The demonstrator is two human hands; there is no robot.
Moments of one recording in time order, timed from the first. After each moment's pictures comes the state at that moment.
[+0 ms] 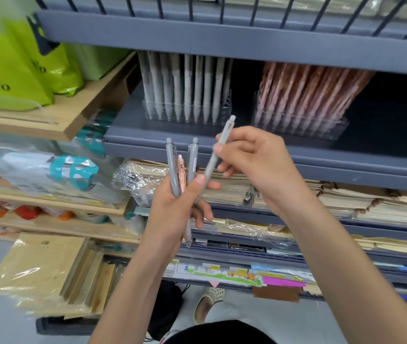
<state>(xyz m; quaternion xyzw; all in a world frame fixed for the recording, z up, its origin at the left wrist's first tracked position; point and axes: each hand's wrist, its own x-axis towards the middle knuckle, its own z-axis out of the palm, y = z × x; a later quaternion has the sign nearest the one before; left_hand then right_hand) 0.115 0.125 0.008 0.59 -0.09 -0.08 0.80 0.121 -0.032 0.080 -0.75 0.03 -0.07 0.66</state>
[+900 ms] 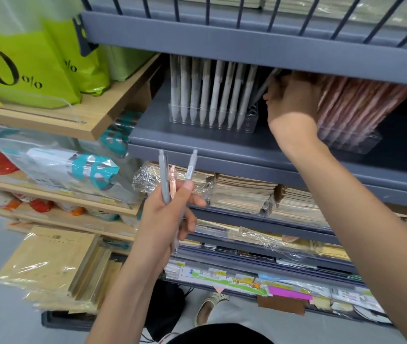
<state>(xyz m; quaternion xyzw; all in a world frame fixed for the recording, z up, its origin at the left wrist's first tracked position) 0.122 0.169 0.003 0.60 0.02 -0.08 0.79 0.239 -0.051 0.106 -0.90 0.13 -0.31 0.26</state>
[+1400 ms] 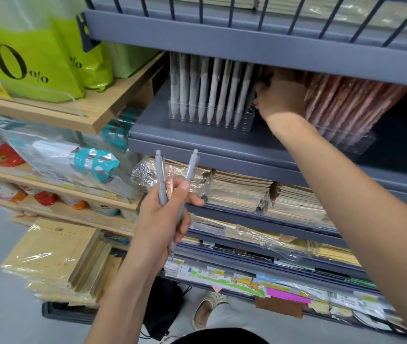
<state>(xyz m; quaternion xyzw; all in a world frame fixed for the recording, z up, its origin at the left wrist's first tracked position) 0.103 0.162 0.006 0.62 0.02 -0.04 0.78 0.259 -0.053 0.108 -0.93 0.11 -0.23 0.27</state>
